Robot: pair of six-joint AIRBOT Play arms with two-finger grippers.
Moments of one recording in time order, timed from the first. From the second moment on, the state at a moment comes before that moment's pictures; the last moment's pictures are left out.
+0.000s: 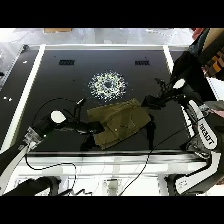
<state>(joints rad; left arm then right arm) -0.37 -1.18 0.77 0.78 -0.93 -1.38 -0.06 -1.74 1.40 -1.00 1.23 1.26</state>
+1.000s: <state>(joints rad) -0.37 -1.18 0.77 0.90 -0.86 -1.37 0.10 -1.90 1.42 -0.69 1.47 1.08</state>
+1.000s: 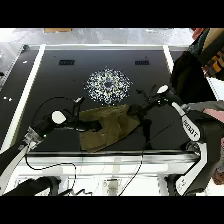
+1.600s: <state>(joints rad) -0.33 -1.11 0.83 1.08 -0.86 -1.37 0.30 -1.89 1.49 -0.66 1.27 1.06</state>
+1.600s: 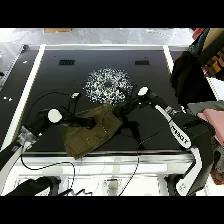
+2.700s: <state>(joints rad) -0.25 -0.35 0.86 1.36 -0.85 -1.37 -0.68 -1.11 1.64 -1.31 1.47 1.56</state>
